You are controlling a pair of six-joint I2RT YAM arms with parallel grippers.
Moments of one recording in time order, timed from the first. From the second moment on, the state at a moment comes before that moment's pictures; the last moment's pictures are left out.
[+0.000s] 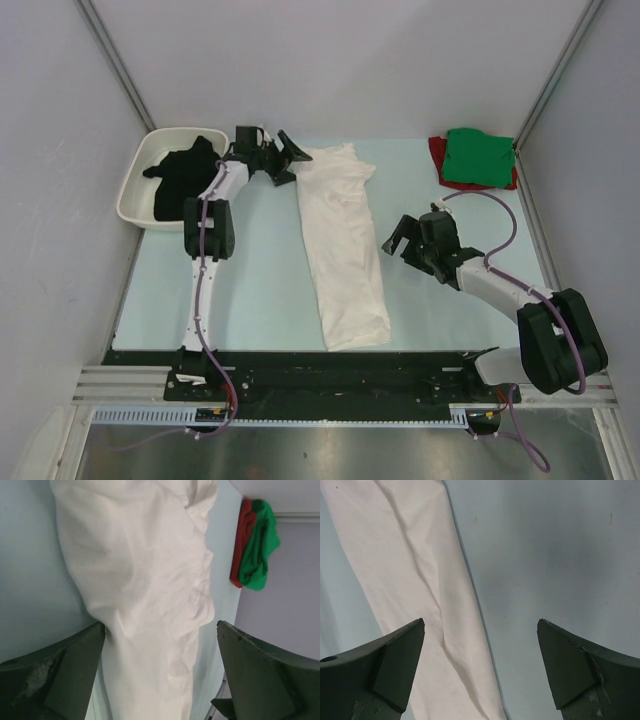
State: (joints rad) left arm -0.10 2.75 2.40 -0.33 0.74 -0.85; right arm 0.38 1.35 0.69 -0.07 0.02 0.77
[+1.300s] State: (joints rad) left arm -0.65 1.05 0.43 -0.19 0.17 -0.81; right arm 0.58 0.97 0.52 -0.40 0.10 0.74
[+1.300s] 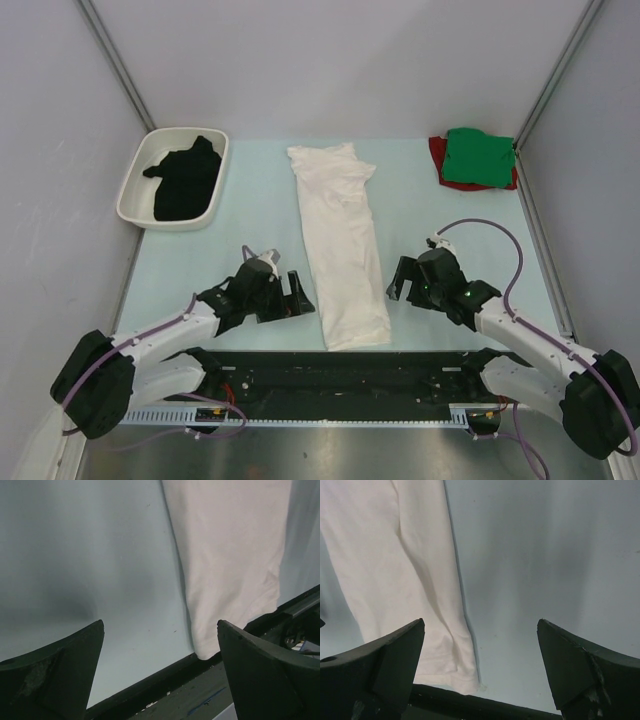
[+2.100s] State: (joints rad) left arm -0.94 1.38 0.56 -0.07 0.11 -0.91; right arm 0.60 0.93 0.47 -0.39 0.11 0.76
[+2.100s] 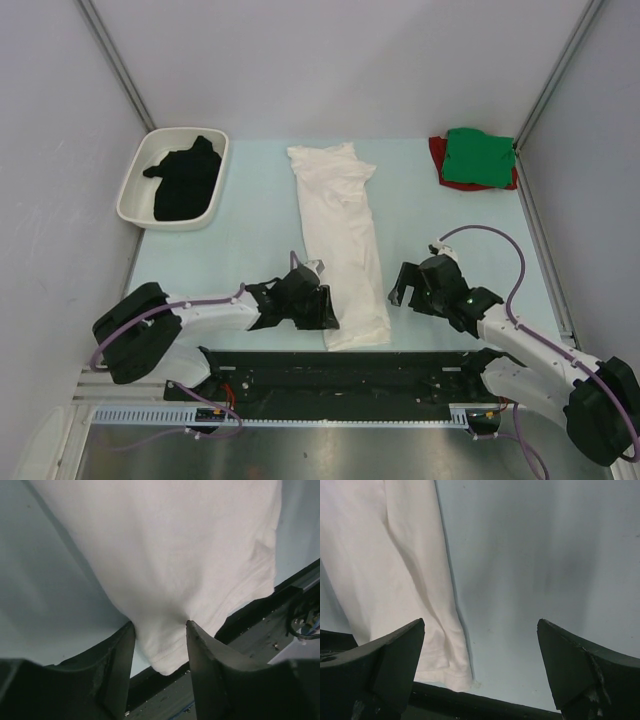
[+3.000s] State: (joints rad) left arm -0.99 1.06 0.35 -0.13 0.03 -1.02; right arm 0.65 0.89 0.35 -0.31 0.01 0.89
